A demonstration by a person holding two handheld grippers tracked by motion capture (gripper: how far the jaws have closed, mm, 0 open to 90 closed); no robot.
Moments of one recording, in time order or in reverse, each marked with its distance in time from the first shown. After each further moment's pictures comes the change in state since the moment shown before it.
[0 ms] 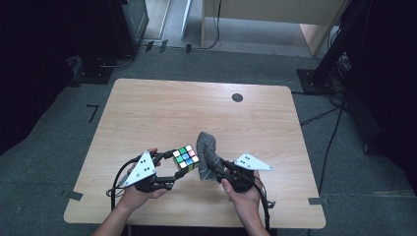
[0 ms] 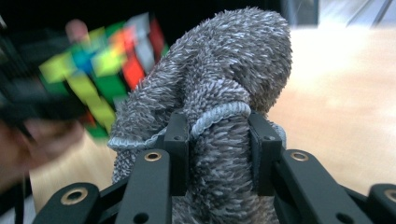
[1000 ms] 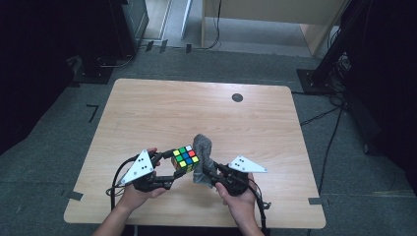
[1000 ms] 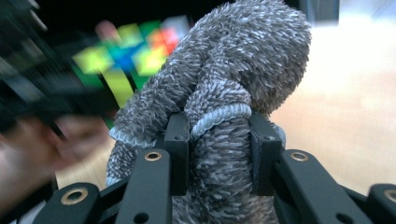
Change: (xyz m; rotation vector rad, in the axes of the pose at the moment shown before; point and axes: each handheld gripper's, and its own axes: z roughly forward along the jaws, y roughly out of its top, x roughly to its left) left arm 0.007 0.000 -0.005 -0.041 -0.027 -0.059; right arm 0.011 -0.012 0.015 0.092 0.053 0.012
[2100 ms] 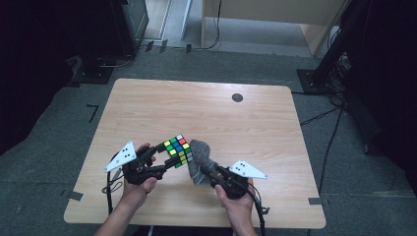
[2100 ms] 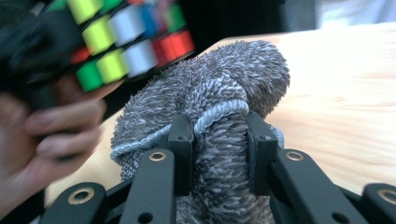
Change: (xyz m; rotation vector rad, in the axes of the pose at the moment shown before) left arm 0.017 0.002 -0.007 -0.173 -0.024 -0.277; right arm 0.013 -0.009 -0.001 -0.083 -0.017 0.006
